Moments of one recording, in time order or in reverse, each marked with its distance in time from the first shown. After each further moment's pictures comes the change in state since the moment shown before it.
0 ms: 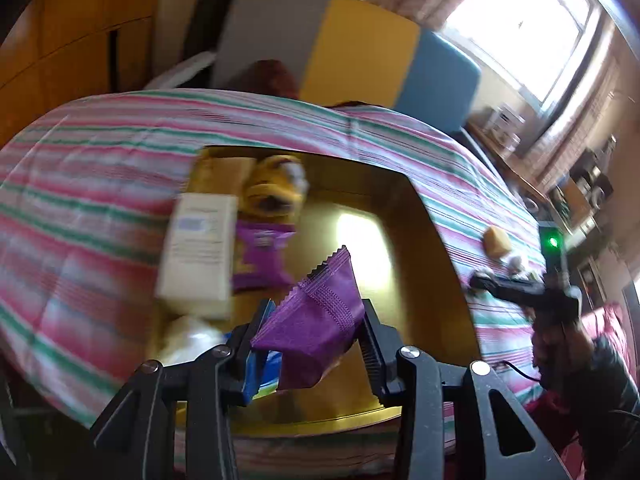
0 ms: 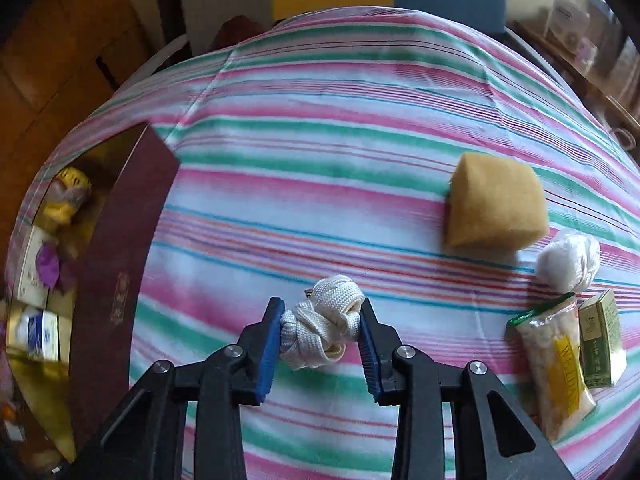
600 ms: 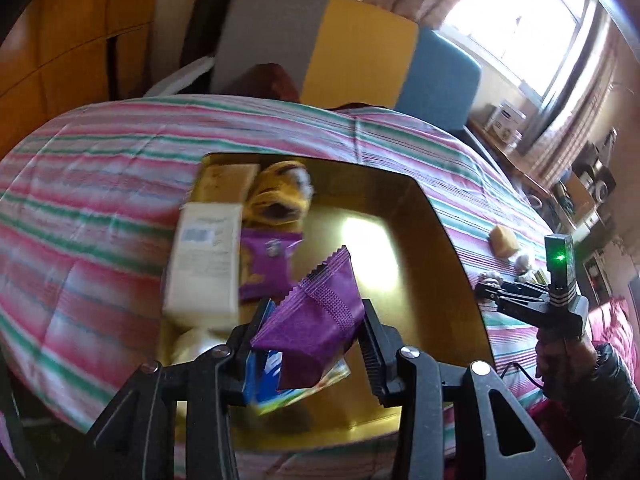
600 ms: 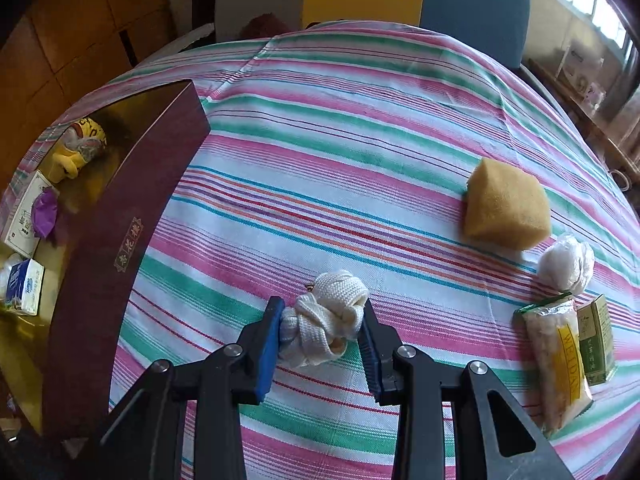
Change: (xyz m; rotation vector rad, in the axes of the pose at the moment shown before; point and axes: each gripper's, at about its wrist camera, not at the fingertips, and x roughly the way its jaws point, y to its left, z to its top) left arm 0.018 -0.005 0.011 0.067 0.002 -0.010; right arm -0.001 0.013 -0.017 -0.076 -0.046 -0.056
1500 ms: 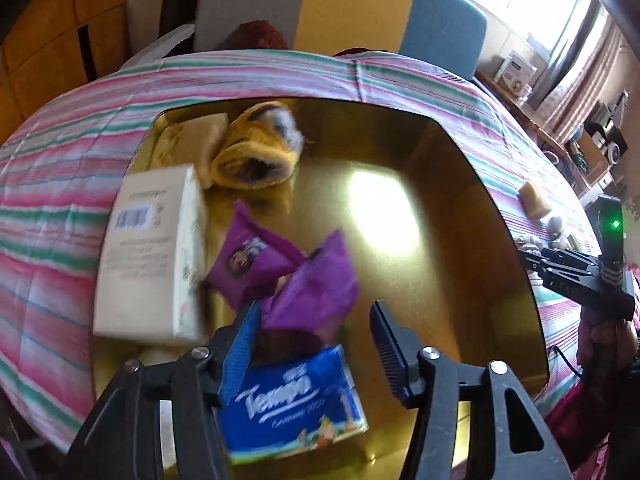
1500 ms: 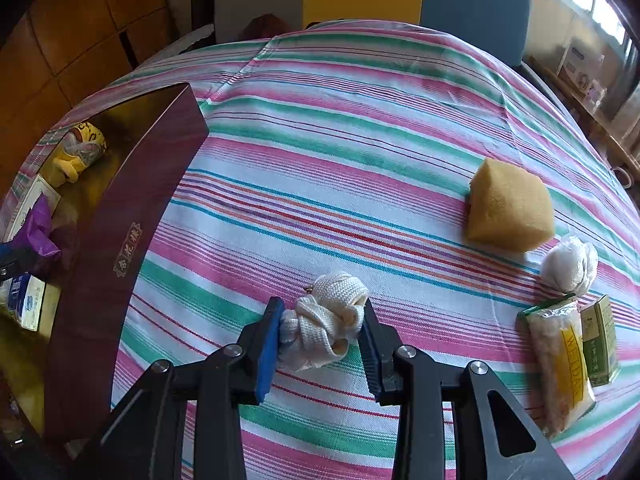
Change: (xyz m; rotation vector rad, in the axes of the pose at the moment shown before) left arm 0.062 -0.006 -0.007 0.047 0.156 0.060; right arm -0.001 0.003 0.001 0.007 0.000 0.006
